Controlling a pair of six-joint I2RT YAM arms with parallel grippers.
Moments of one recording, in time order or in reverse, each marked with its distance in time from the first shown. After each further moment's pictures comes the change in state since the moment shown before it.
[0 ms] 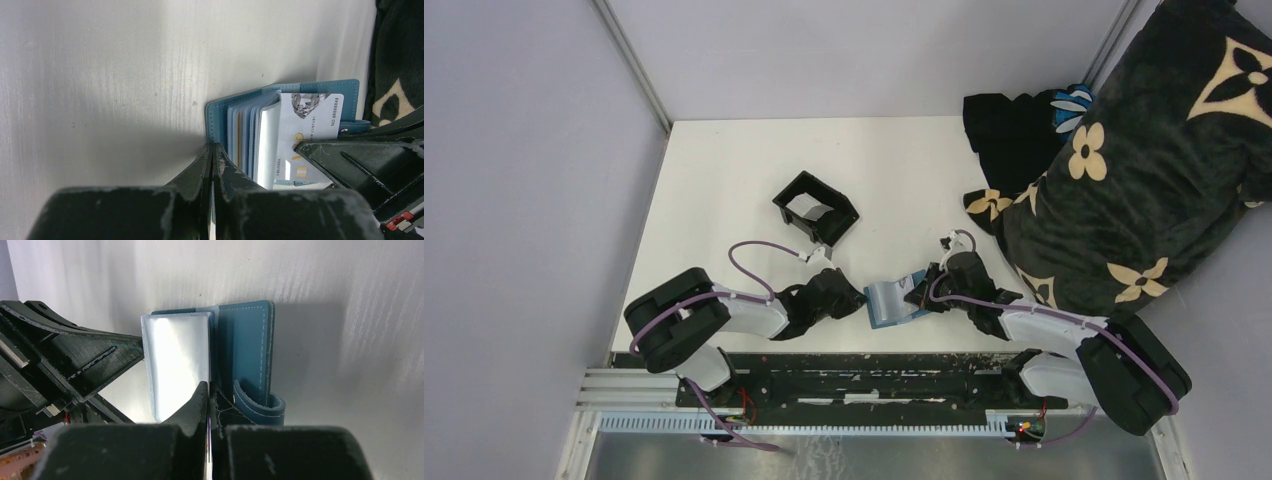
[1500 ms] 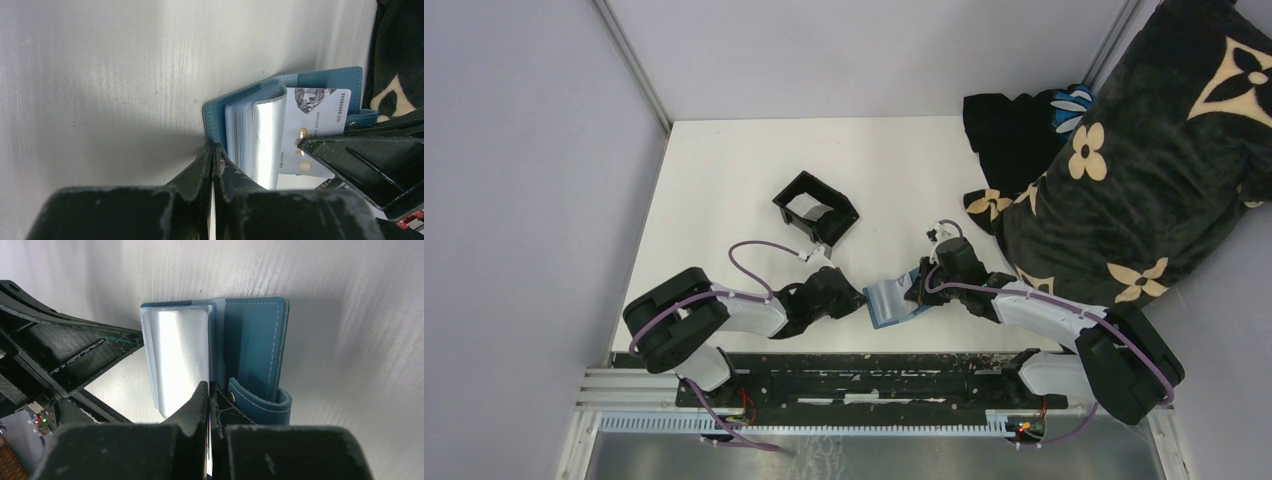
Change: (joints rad) left arm 0.019 -0.005 -0.002 -0.006 0.042 0.000; right arm 0.006 0.055 0.164 -0.234 -0.001 -0.140
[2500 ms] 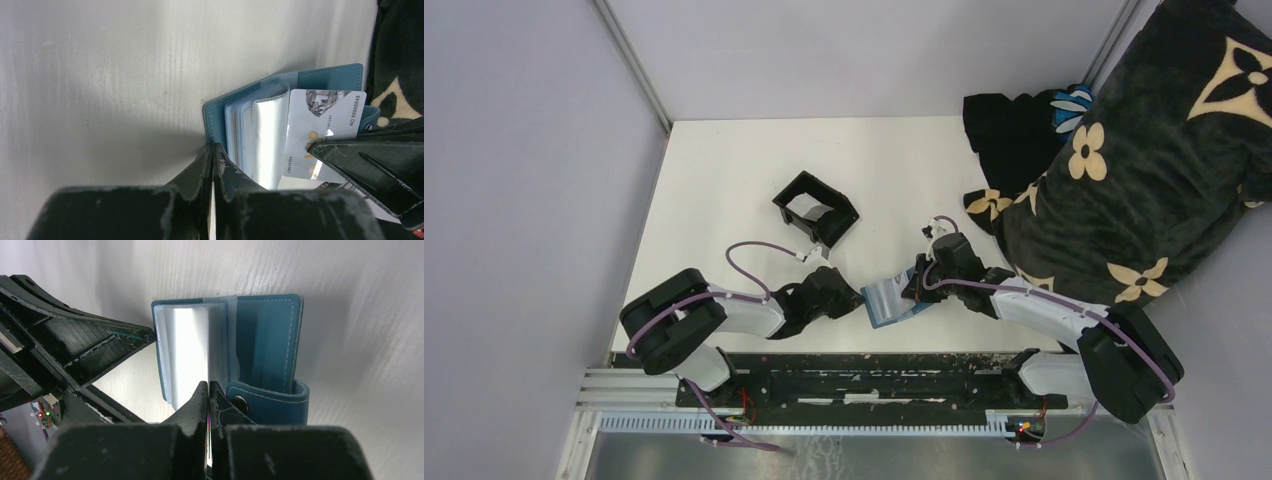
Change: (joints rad) left arm 0.014 -0.019 -0.016 -0.005 0.004 0.001; right arm 0.006 0.016 0.050 -0.040 -0.017 -0.014
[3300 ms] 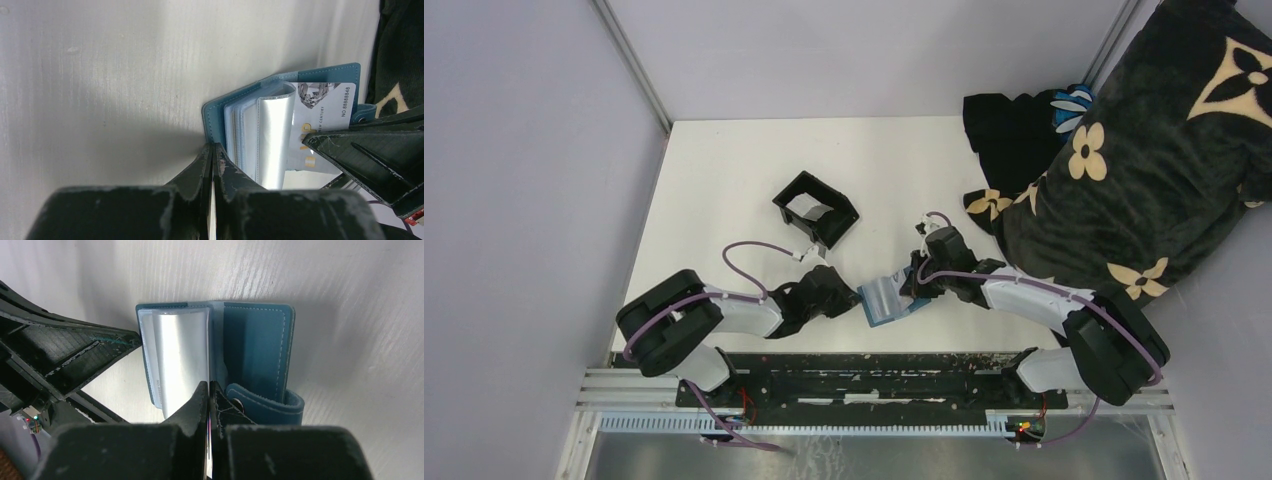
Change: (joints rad) left arm 0.017 -0.018 -0.007 -0.018 0.001 0.000; right arm 0.003 0.094 0.072 -0.032 0.014 -0.046
